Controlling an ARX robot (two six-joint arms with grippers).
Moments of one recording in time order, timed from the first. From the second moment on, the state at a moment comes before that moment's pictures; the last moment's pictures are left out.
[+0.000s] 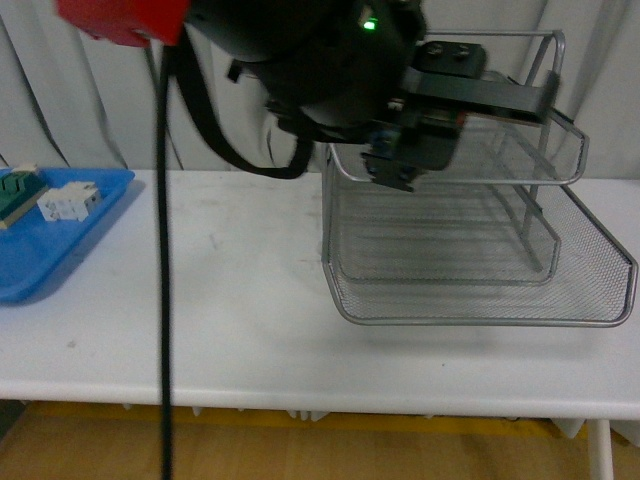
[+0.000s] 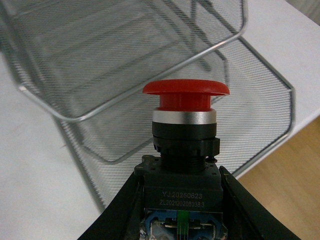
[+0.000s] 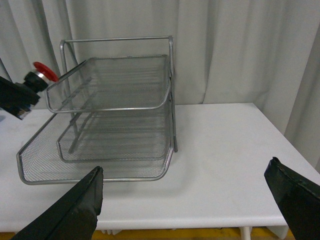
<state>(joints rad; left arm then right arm) -0.62 1.78 1.27 -0.10 0.01 0.01 0.00 0.00 0.01 0.00 0.00 0.01</state>
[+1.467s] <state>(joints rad) -0.66 2.39 1.98 -0.49 -0.04 0.08 0.00 0.00 0.01 0.00 0.00 0.01</state>
